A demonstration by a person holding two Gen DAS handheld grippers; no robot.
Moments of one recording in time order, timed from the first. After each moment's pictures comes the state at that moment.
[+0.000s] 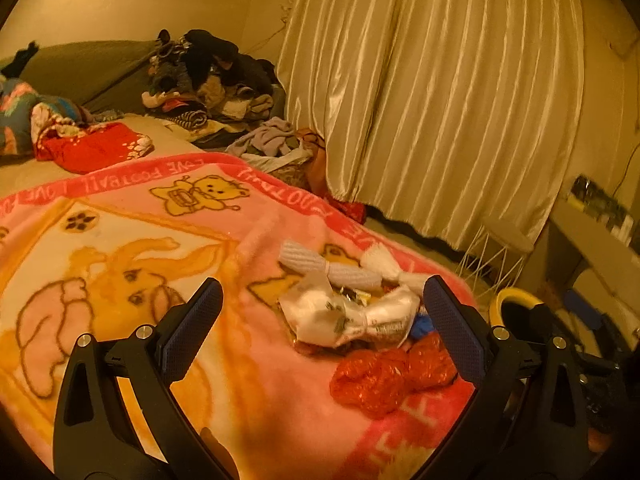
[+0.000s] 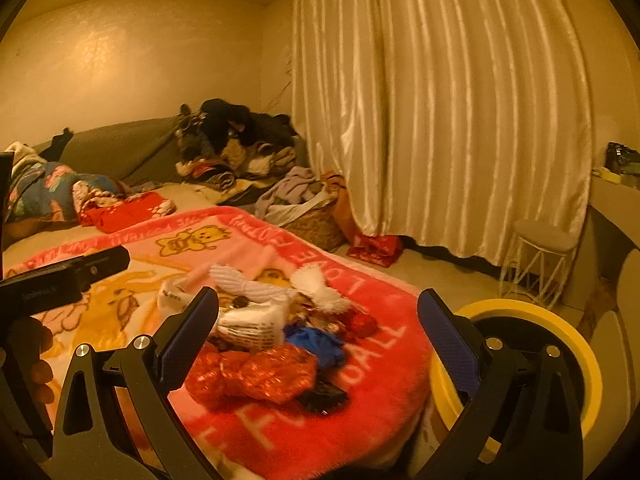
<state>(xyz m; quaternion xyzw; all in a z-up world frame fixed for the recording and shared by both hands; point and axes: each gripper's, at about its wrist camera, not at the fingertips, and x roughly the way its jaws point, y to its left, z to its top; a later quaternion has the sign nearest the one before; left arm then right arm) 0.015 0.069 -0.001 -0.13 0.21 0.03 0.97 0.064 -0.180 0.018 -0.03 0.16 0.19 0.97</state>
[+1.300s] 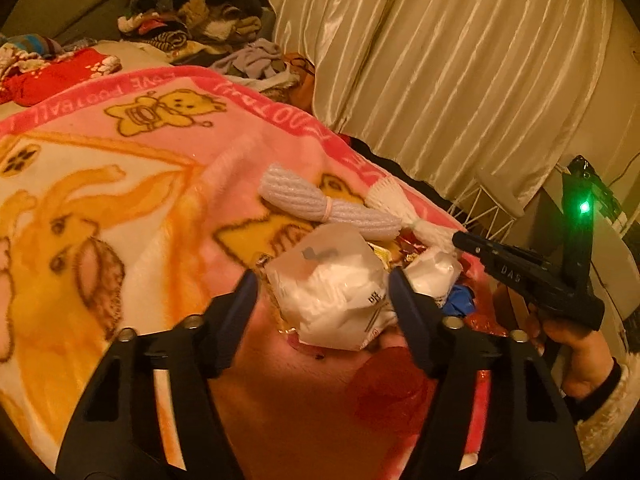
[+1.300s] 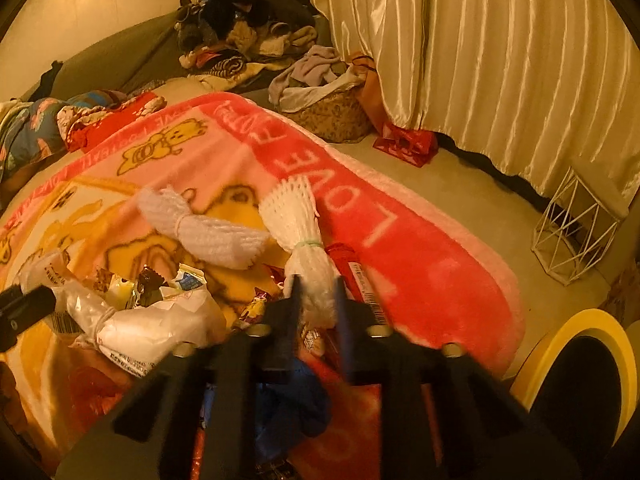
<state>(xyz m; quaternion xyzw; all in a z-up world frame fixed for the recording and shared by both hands) 0.094 0.087 -0.068 -0.18 0.34 -0.02 0.92 0.247 -0.153 -0.053 -0.07 0.38 0.22 0.90</state>
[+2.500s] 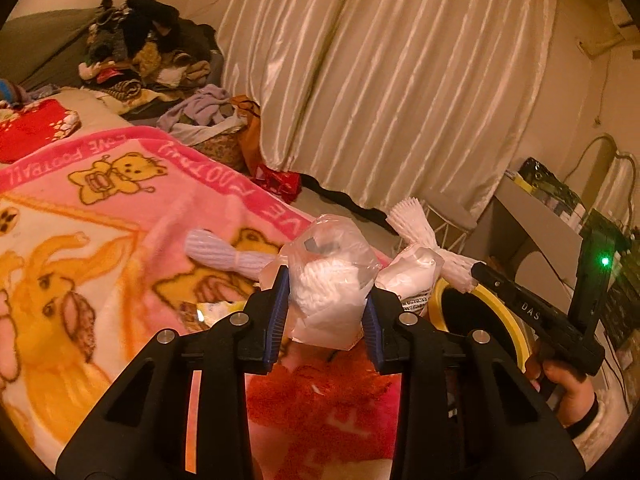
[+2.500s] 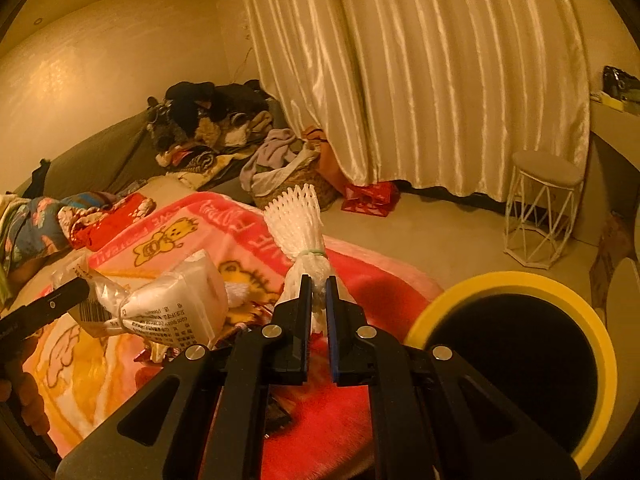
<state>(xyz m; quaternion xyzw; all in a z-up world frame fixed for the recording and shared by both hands) 0.069 0.035 0.004 -0.15 0.27 -0.09 0.95 0.152 -0.265 0.014 0.05 0.27 0.16 0.95</state>
